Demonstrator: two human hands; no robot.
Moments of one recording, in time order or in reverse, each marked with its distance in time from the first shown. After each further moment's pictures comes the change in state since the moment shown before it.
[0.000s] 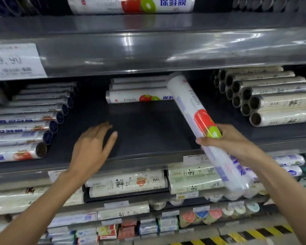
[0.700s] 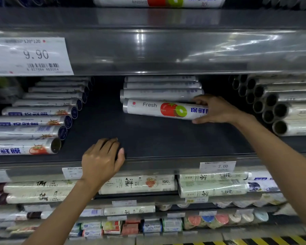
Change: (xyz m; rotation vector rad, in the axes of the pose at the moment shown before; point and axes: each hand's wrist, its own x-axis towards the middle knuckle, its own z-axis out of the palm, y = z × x) left_hand -0.029 -0.029 0.030 0.320 0.357 0.276; right_hand 0.158 -0.015 -0.001 -0.756 -0.043 -0.395
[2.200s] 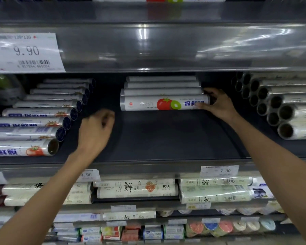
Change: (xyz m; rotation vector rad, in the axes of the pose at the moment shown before) left_hand 0.077 -0.016 -0.010 -0.480 -0.227 -0.619; right_hand 0.035 0.045 0.022 0.382 0.404 0.110
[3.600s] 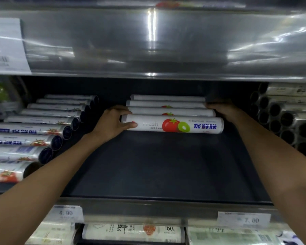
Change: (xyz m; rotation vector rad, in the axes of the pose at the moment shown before) left_hand 0.104 -0.044 0.069 0.042 -0.266 0.152; right_hand 0.106 0.011 0.018 0.489 -0.115 0.335
